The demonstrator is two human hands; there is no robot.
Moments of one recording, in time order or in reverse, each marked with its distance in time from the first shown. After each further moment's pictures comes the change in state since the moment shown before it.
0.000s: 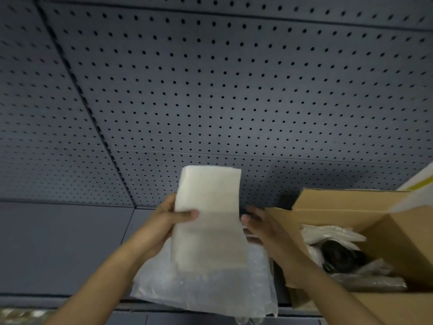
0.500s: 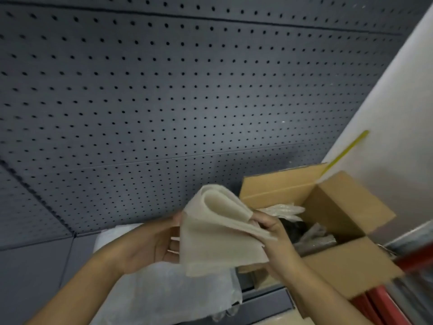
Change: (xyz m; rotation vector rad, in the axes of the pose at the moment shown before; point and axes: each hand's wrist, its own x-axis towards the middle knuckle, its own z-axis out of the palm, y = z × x) left_hand 0.023 0.004 0.063 -0.015 -0.600 -0.243; right_hand -0.051 0.011 -0.049 0.446 0.214 -0.391
